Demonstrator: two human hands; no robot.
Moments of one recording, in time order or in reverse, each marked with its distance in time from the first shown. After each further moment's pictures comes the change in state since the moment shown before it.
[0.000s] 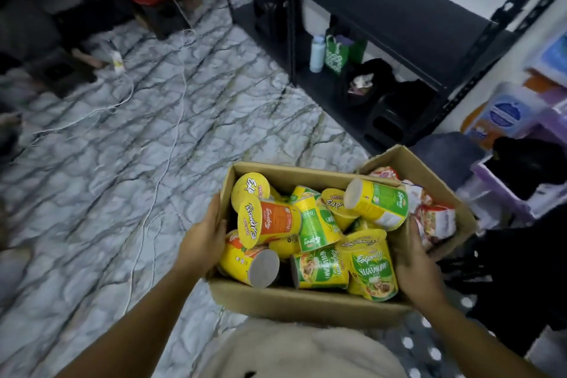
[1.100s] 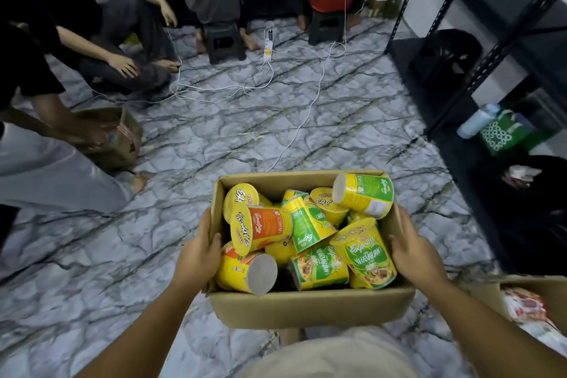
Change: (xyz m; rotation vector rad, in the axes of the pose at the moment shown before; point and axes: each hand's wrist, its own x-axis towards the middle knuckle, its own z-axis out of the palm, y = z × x) left_hand 0.005 -0.312 -0.174 -0.332 0.289 -0.493; right_hand 0.062 -0.377 0.213 -0.252 -0.330 -0.507
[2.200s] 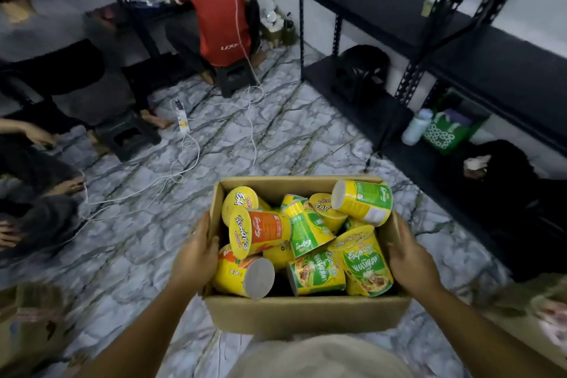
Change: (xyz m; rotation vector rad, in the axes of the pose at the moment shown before) left_hand 0.394 0.304 0.004 0.220 -0.193 0.390; right_hand 0.289 -0.031 -0.055 0.224 0.236 0.386
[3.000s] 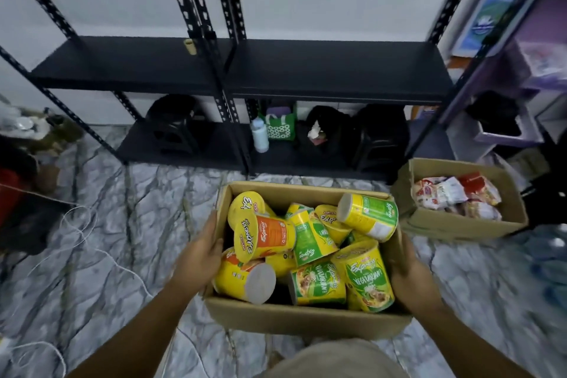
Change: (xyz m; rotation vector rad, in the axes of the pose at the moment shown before) left_hand 0.216 0.274 0.088 0.293 -0.546 0.793; right_hand -0.042 0.044 0.013 0.210 0.503 0.758
